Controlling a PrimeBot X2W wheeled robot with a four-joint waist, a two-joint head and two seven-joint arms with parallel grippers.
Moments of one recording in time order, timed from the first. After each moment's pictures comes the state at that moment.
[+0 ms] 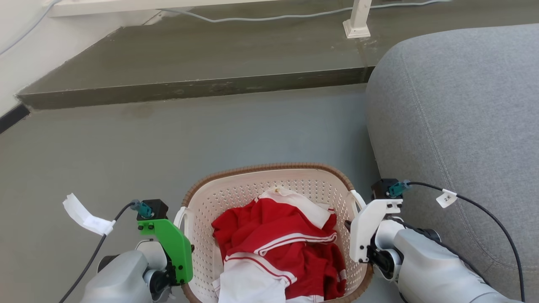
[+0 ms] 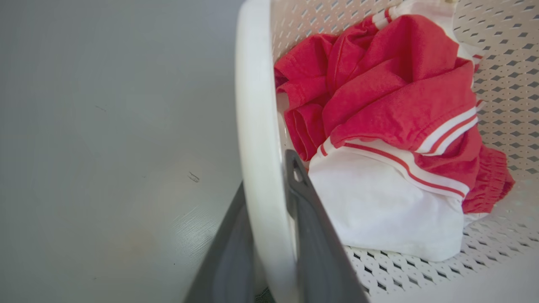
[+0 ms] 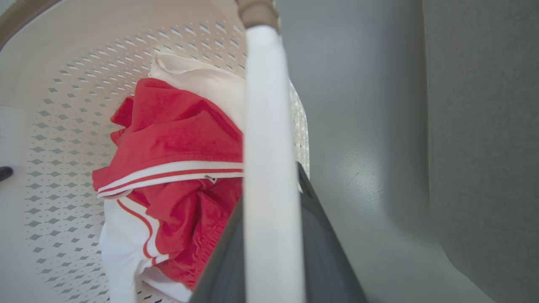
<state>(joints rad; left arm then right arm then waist) -0.62 0.11 -1.10 1.12 -1.23 -0.13 0.19 -0.57 -0.06 1.02 1.09 1.06 -0.01 0.09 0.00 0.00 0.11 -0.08</state>
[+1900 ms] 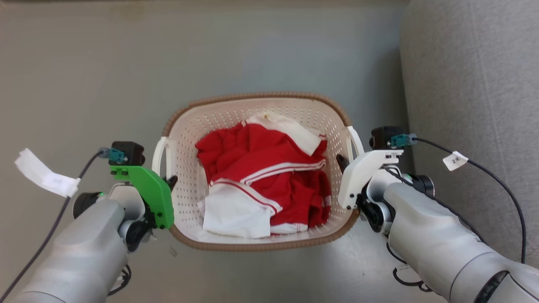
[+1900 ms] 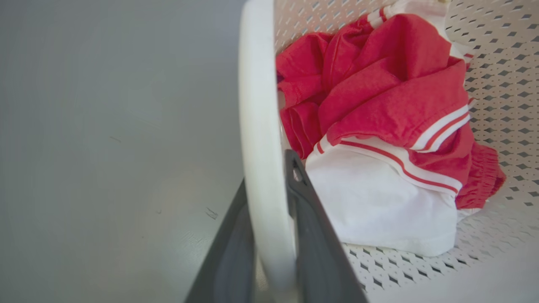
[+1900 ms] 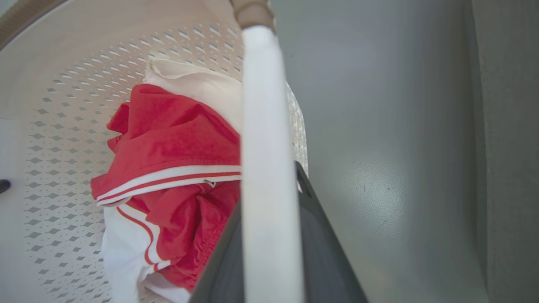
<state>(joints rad) -0.77 0.23 -1.12 0.96 -1.22 -0.13 0.08 -0.73 -0.06 1.05 1.04 1.12 -0.07 -0.08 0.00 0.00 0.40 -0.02</state>
